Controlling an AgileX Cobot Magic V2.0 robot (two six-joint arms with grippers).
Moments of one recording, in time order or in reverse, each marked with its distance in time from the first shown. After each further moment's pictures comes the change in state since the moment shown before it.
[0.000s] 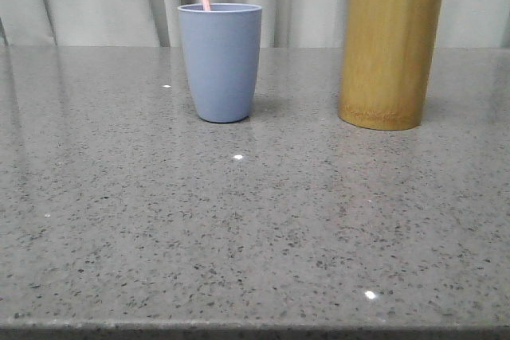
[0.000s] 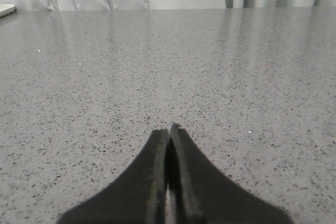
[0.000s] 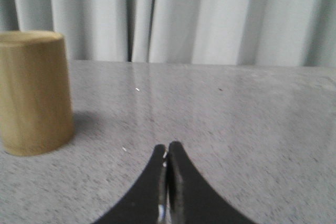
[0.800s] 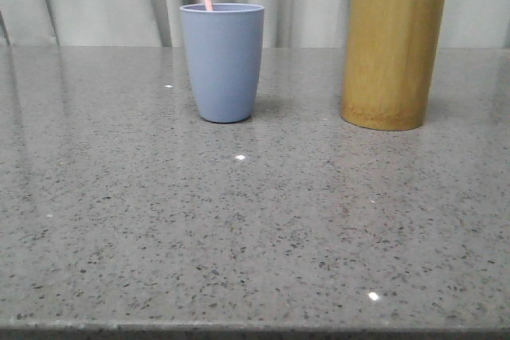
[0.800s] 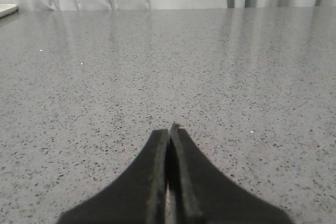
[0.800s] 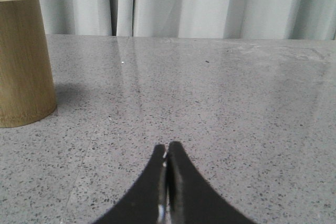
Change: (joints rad) left arm 0.002 0.000 0.000 0.000 0.000 0.000; right arm -0.038 -0.071 0.017 -0.004 0.128 0.001
